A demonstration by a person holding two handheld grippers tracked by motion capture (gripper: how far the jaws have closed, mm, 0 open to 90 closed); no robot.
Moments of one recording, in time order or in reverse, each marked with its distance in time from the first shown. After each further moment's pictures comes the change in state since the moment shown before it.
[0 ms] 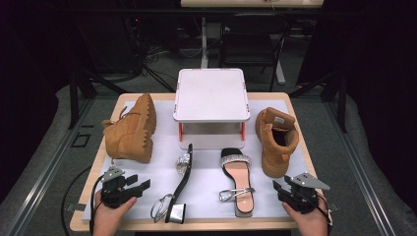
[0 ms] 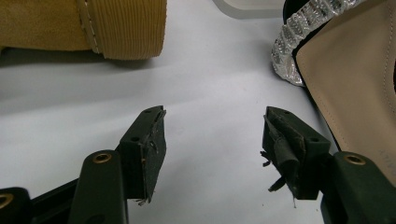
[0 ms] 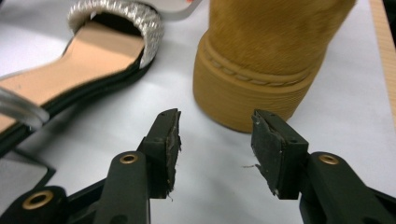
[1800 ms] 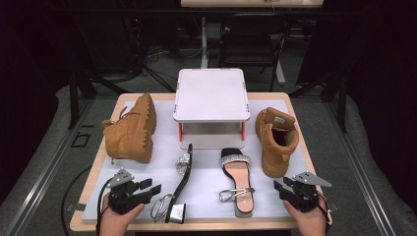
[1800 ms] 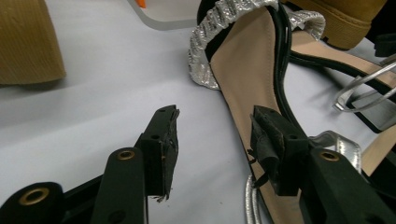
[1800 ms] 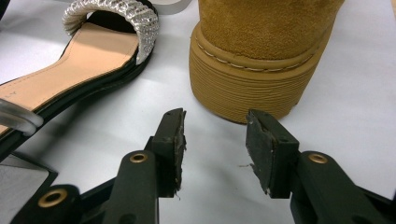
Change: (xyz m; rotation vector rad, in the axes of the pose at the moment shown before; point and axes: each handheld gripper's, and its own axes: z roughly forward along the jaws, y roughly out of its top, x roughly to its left) left arm -0.043 0.007 -0.012 -0.011 -0.153 0.056; right arm -0.007 -0.002 0.006 0.040 0.039 0.073
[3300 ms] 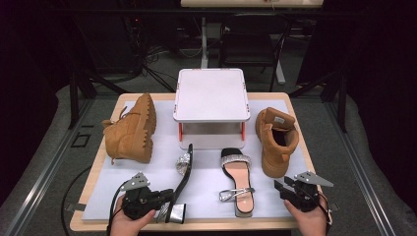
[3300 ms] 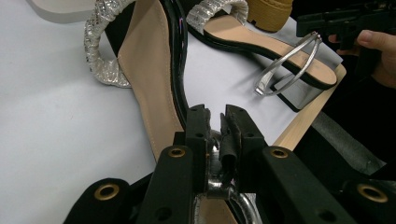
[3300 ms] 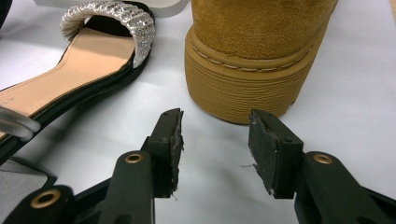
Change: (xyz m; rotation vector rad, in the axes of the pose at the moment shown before) left arm -0.040 0.008 0.009 0.065 -0.194 0.050; right arm -0.004 -0.001 0.000 -0.002 0.004 0.025
